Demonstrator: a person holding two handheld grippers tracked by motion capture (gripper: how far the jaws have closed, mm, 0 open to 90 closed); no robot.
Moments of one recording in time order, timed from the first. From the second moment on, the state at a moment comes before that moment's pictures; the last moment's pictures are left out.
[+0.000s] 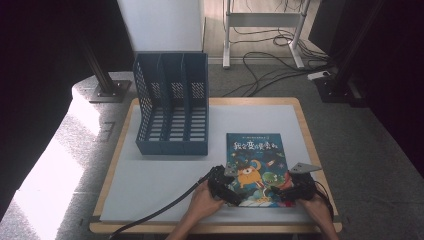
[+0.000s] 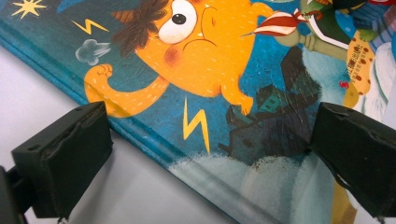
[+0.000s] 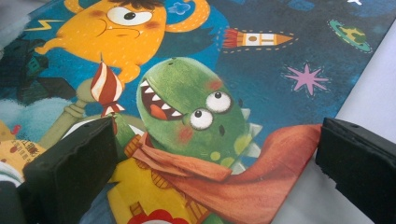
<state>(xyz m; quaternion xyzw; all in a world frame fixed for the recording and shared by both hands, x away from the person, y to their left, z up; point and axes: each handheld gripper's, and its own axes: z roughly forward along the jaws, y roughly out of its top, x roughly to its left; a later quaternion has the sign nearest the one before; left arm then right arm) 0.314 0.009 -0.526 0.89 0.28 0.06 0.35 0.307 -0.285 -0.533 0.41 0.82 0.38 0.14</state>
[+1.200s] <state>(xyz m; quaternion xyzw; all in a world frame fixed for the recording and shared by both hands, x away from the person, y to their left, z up) 0.347 0.046 -0.529 0.91 0.20 0.05 0.36 0.327 -0.291 -0.531 0.40 0.83 0.37 0.12</state>
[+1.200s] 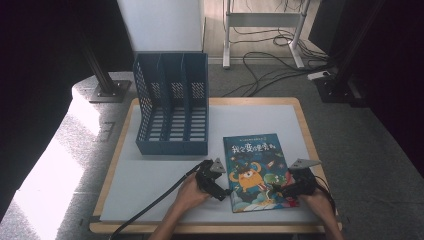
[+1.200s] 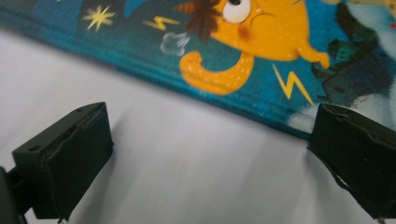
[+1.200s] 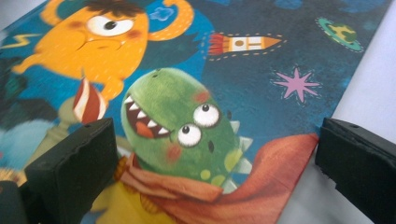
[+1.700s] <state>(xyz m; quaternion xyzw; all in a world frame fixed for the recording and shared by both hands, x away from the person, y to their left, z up) 0.346 0.023 -0.528 0.91 0.20 0.06 0.37 0.377 -0.278 -0.528 0.40 0.84 0.35 0.11</state>
